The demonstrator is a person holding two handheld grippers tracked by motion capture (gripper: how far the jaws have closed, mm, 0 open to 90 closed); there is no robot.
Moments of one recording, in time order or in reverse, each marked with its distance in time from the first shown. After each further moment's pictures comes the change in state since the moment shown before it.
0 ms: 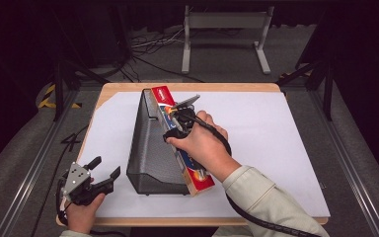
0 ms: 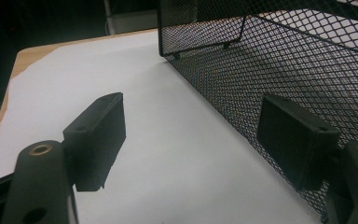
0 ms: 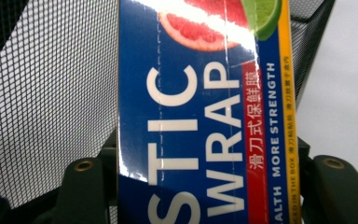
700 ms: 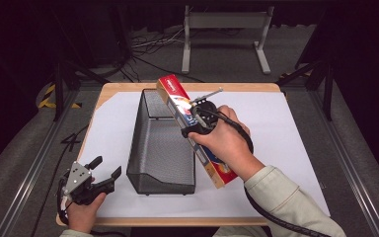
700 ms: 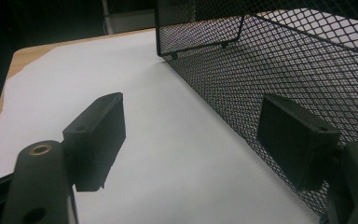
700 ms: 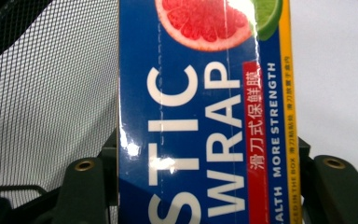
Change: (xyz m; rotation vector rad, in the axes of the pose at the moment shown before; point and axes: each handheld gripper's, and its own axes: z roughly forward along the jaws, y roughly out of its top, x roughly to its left) left arm -0.001 0.001 0.003 0.003 -0.008 -0.001; right arm -0.042 -0.004 -0.036 -0.116 0.029 -0.154
